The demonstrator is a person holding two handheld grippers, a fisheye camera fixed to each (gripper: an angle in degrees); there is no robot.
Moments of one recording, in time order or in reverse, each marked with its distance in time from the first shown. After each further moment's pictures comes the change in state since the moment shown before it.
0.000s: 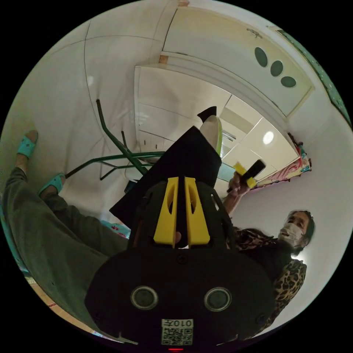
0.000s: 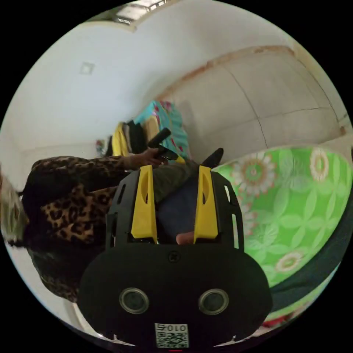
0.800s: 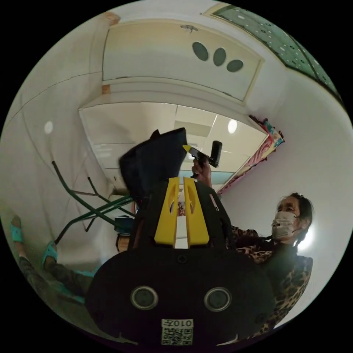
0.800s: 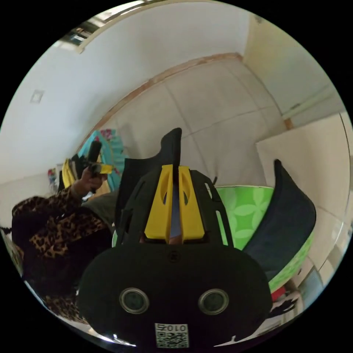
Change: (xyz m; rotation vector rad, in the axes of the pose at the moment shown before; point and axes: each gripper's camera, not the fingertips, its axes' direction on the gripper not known) left arm 0.086 -0.126 0.036 0.081 0.145 0.357; right arm 0.104 0.013 -0.061 0.285 0.271 0.277
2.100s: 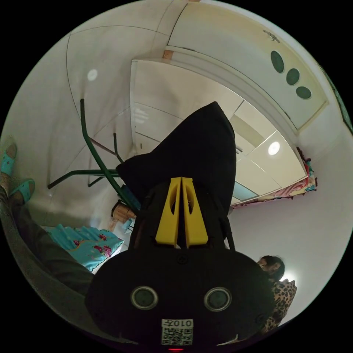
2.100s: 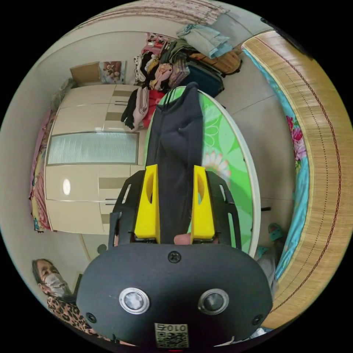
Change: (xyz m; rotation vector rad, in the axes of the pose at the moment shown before) left arm -0.104 0.013 0.148 -0.064 -0.141 -0.430; right arm -0.192 0.966 0.428 1.746 -0.476 1.975
